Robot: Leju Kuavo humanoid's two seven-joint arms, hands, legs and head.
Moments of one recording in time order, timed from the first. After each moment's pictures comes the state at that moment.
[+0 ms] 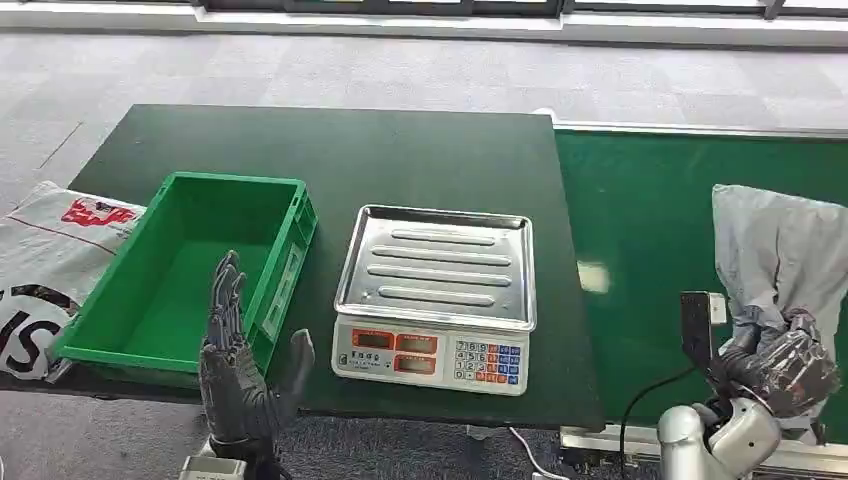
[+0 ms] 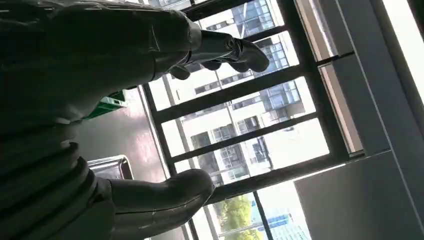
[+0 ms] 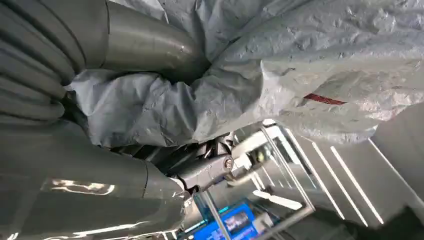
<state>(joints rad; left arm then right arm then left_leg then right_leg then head) 0.20 -0.20 -0.30 -1.81 -0.38 0.39 -0.68 -0.17 0.08 -0.46 -1.25 1.23 -0.65 0.01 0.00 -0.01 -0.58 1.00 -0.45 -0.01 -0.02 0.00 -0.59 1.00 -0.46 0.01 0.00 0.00</state>
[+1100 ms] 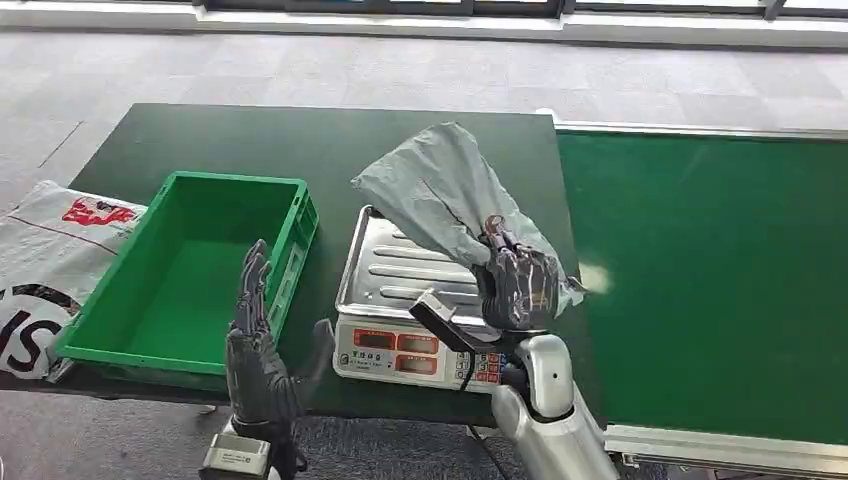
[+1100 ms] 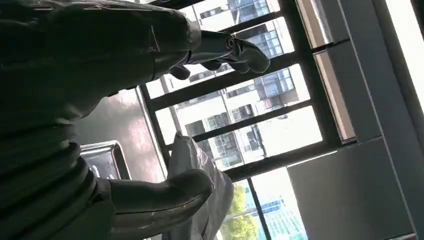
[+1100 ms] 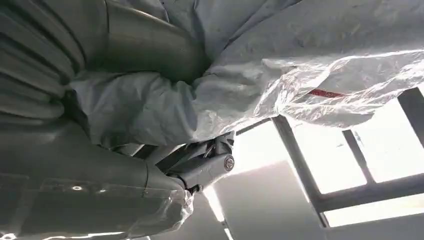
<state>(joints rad) 0.12 -0.20 -0.33 -1.71 -0.35 0.39 -0.70 -0.26 0.15 0.36 -1.17 1.28 -0.49 -0.03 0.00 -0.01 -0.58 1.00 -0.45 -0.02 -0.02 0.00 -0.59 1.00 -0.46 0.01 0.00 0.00</state>
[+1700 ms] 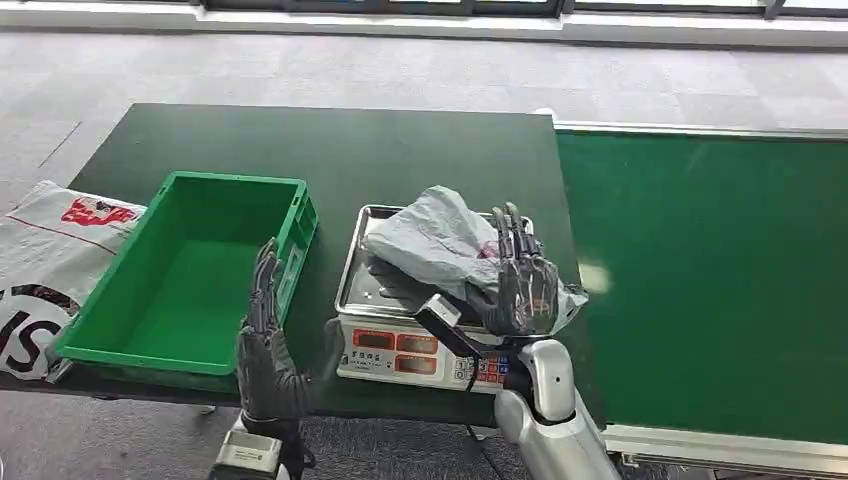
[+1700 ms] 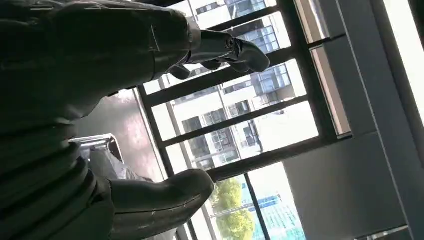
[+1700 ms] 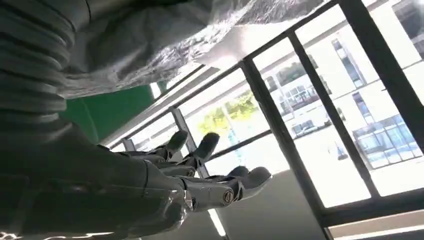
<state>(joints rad) 0.09 -0.18 -0.37 -1.68 -0.34 0.42 -0.70 -0.25 0.14 0.36 -1.15 1.21 -0.48 -0.06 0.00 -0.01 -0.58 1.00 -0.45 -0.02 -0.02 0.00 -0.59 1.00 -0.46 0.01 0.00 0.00</state>
